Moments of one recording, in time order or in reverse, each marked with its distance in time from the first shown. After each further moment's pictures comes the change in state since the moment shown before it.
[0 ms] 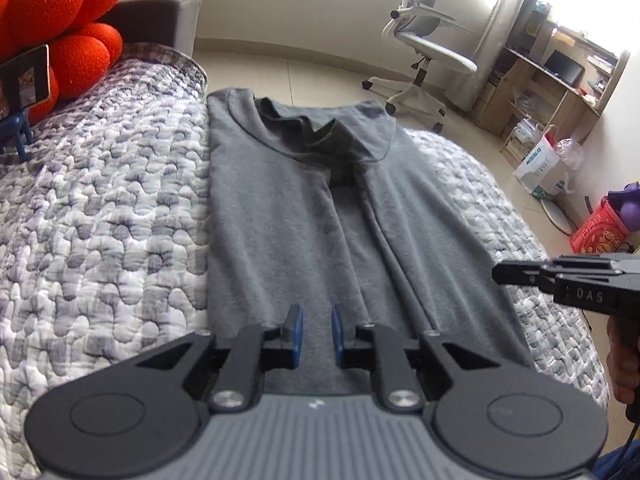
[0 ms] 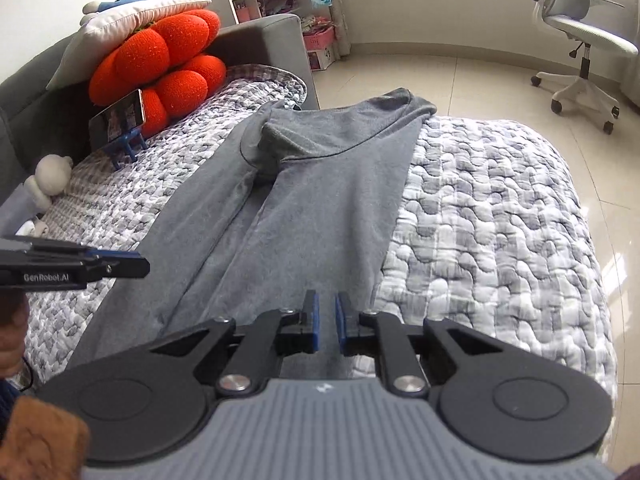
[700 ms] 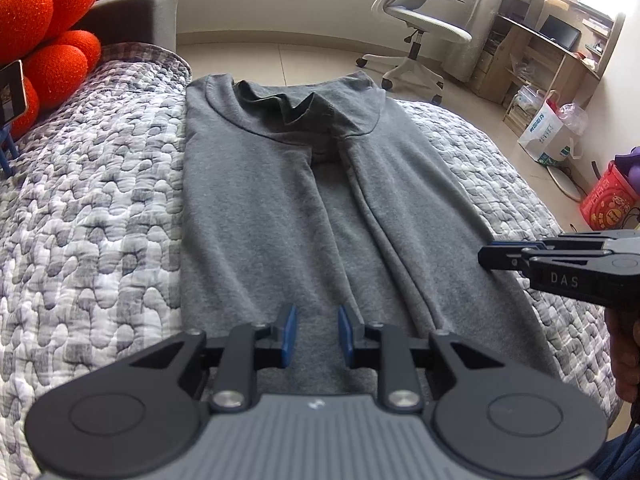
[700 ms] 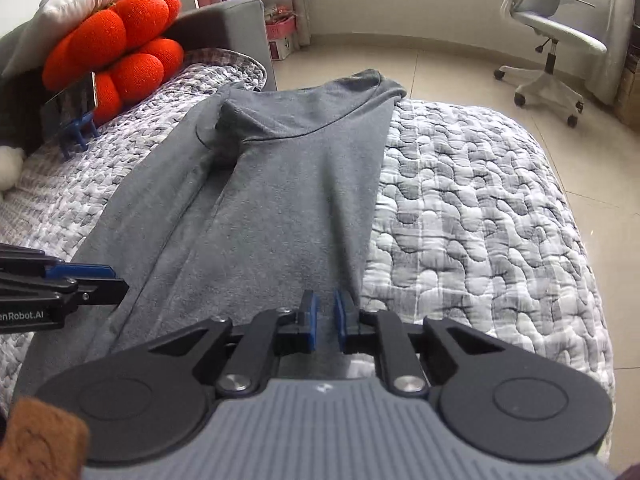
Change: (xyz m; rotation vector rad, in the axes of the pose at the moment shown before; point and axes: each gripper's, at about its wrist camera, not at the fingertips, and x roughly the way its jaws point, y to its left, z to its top) left arm 0.009 -0.018 0.001 0.083 0.035 0.030; right arm 0.016 0.008 -0.003 0.033 0.050 -0.137
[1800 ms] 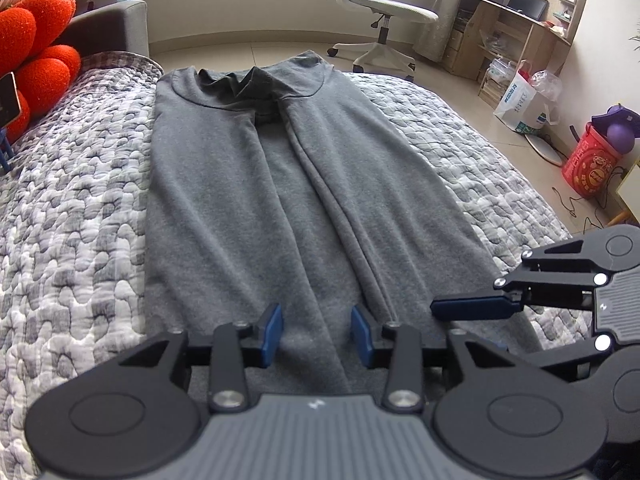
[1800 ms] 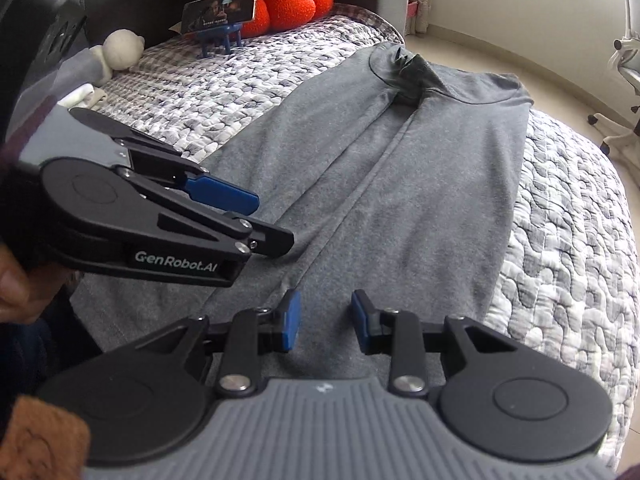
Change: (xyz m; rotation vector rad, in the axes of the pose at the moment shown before) left arm -0.036 -0.037 -0.051 0.083 0.016 -0.023; right arm -0.044 0.093 -0.066 -0.333 0.079 0.159
